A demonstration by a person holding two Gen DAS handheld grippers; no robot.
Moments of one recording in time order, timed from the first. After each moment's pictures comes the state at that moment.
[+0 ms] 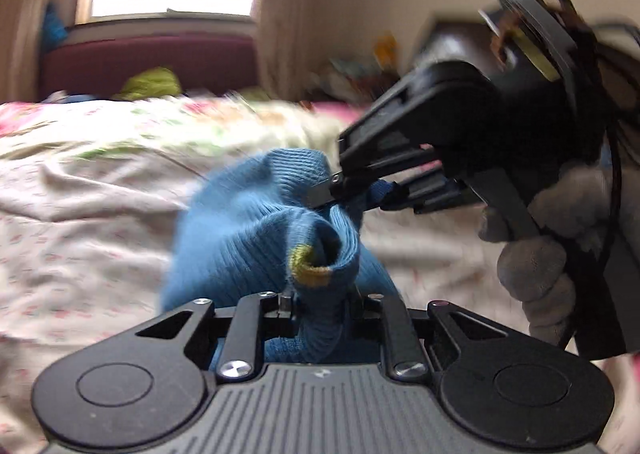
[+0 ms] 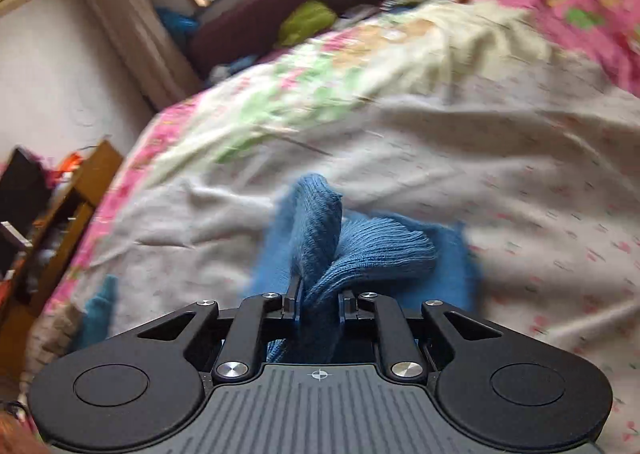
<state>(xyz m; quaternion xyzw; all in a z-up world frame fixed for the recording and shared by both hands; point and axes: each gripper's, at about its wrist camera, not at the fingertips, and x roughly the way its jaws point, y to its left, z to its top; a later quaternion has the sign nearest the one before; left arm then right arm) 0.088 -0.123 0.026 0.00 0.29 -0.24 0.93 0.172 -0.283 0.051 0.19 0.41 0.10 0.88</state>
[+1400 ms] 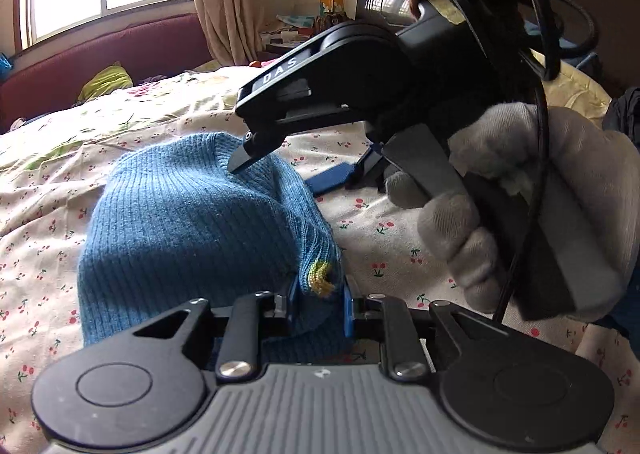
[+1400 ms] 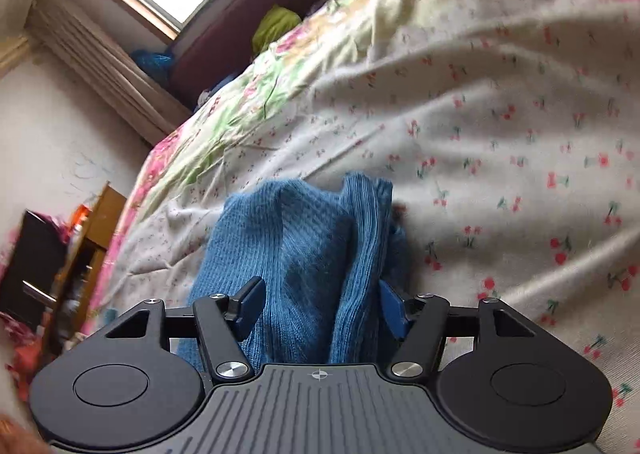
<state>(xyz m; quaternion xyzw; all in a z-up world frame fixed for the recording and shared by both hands) 0.072 -0.178 0.000 0.07 0.31 -0.27 0.91 0.166 -0.335 -0.002 0.28 0.39 0.11 0.87</state>
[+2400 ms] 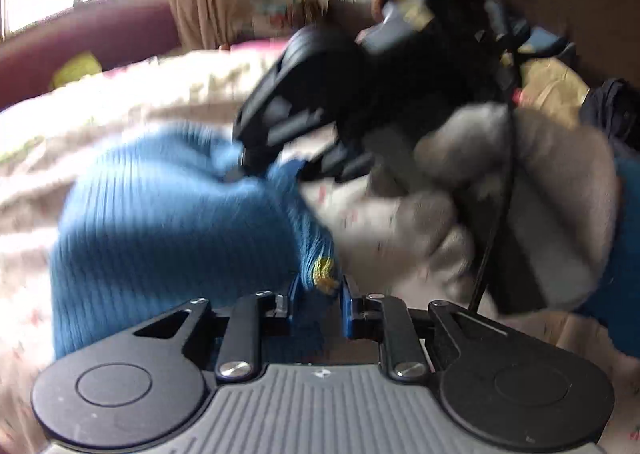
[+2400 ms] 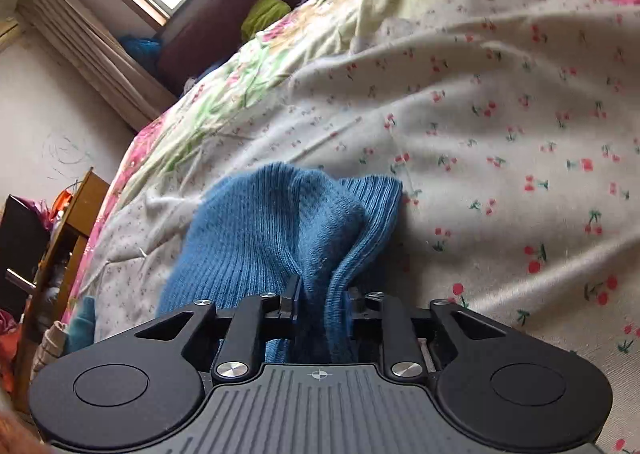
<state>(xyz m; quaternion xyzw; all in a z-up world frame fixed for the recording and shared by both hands) 0.069 -0.182 -0.006 0.07 0.34 -0.31 0.88 0.175 -0.348 -0.019 0.29 0.41 0.10 0.86</state>
